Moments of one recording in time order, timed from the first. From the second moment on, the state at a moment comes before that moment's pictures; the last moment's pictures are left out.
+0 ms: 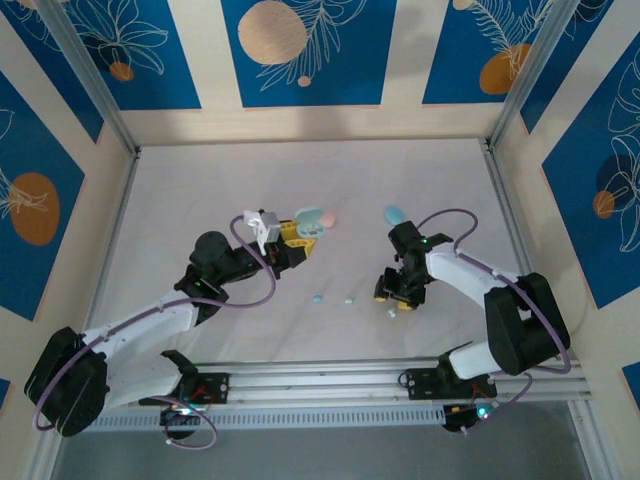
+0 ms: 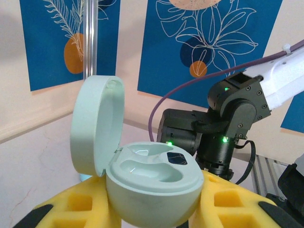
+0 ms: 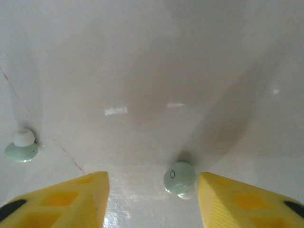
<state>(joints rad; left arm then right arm) -0.66 1.11 0.55 0.66 0.52 -0.18 0.39 1.43 0.79 -0.87 -0.21 0.65</state>
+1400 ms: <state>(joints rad) -0.66 1.11 0.55 0.65 0.52 -0.18 0.48 1.55 0.82 -0.91 -0.10 0.71</state>
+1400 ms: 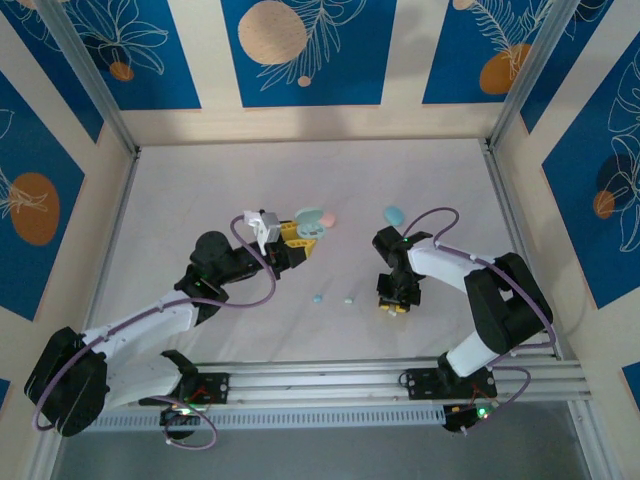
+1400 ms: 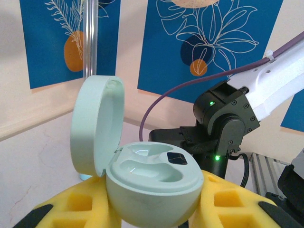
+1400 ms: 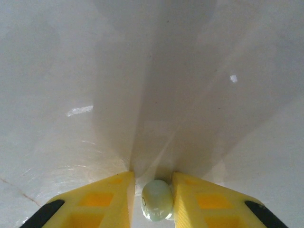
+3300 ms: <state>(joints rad) -0.66 1.07 0.46 0.66 0.52 -0.03 0.40 1.27 1.07 -0.37 -1.18 0.75</state>
